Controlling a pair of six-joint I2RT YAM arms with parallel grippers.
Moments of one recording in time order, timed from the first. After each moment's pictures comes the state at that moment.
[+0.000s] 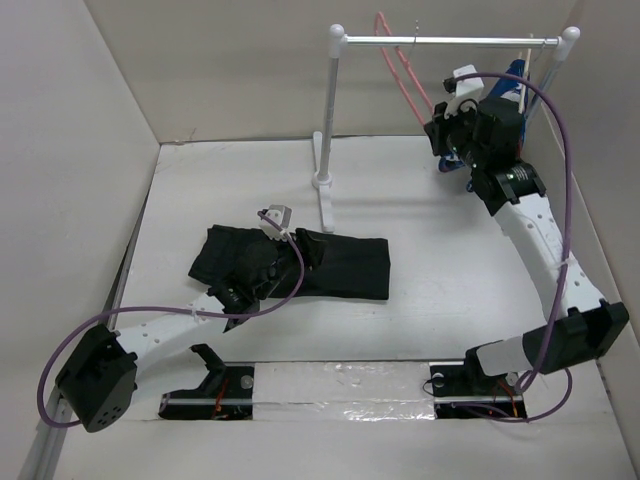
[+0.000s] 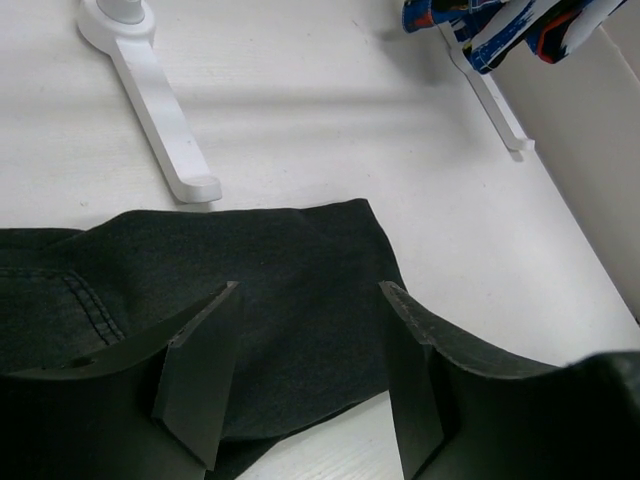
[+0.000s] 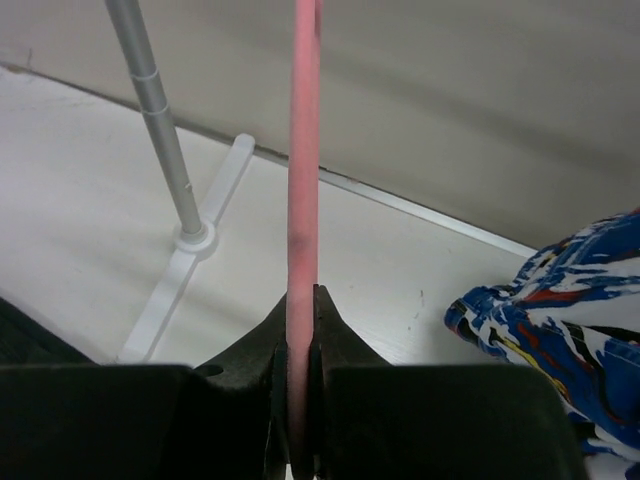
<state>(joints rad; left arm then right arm) -0.79 1.05 0.48 0.38 -0.21 -0.53 0.24 1.43 1.57 -0.32 -0.11 -0.11</state>
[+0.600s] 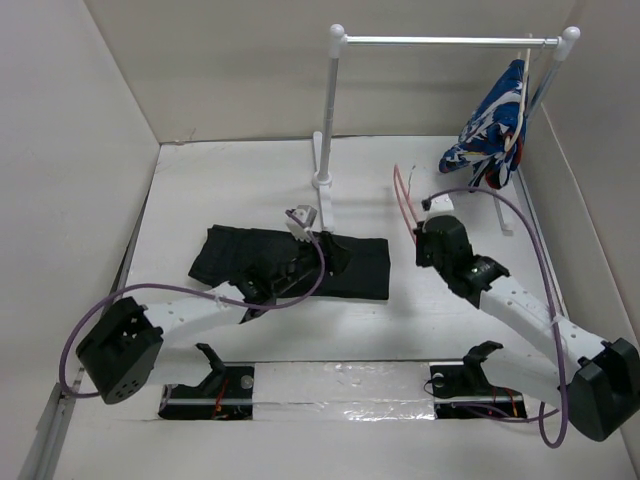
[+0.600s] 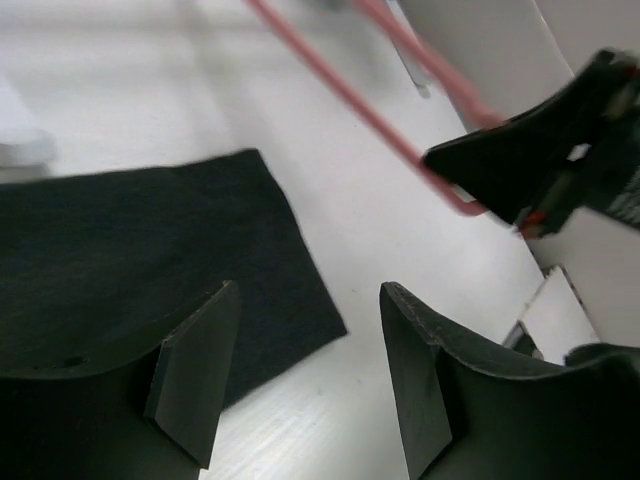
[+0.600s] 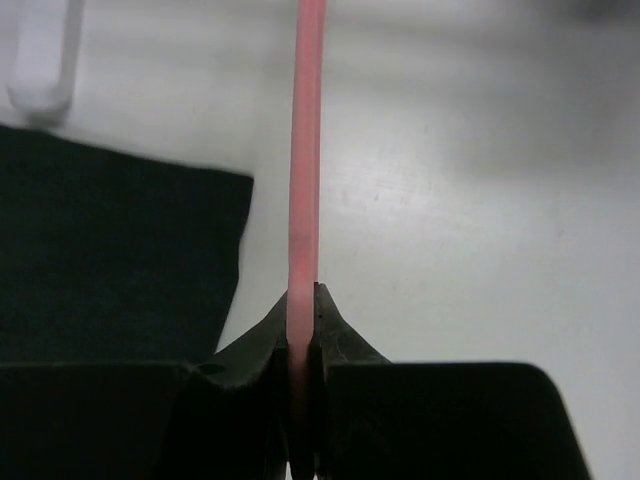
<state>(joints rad) -0.81 1.18 0.52 0.46 -0.04 -0.64 0.49 1.04 0.77 -0.27 0.33 0.18</state>
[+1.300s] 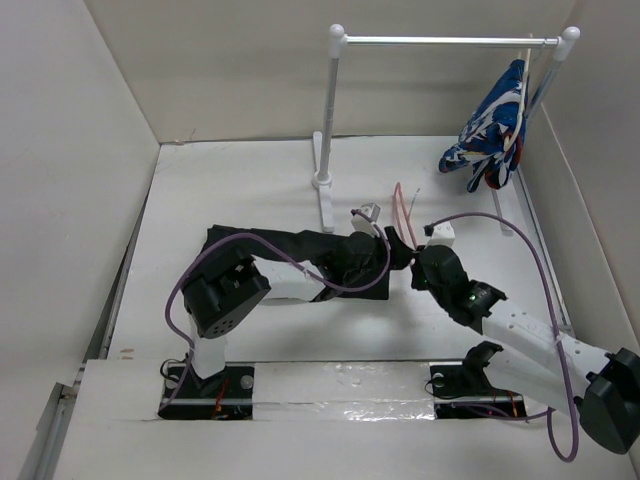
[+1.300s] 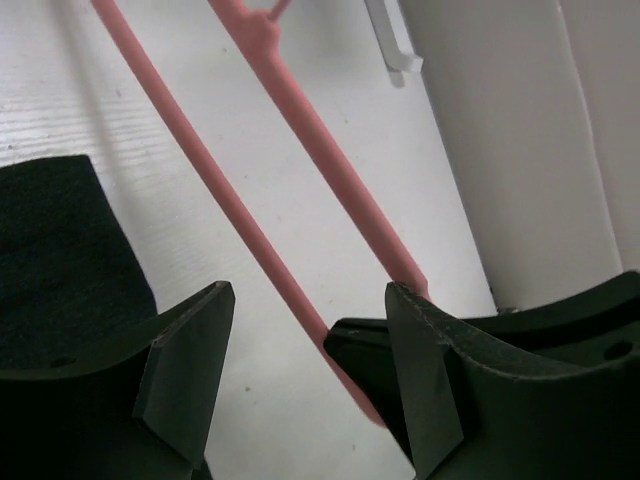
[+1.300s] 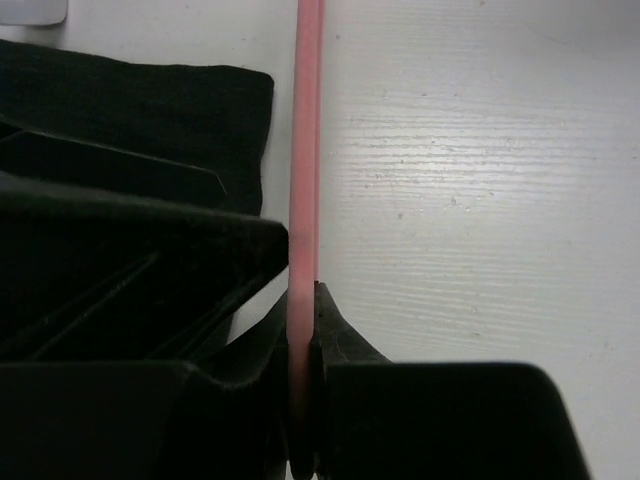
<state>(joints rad) -1.03 1.84 0.97 0.57 -0.15 -0.90 0.67 0.93 0.49 -0.20 0.42 0.43</state>
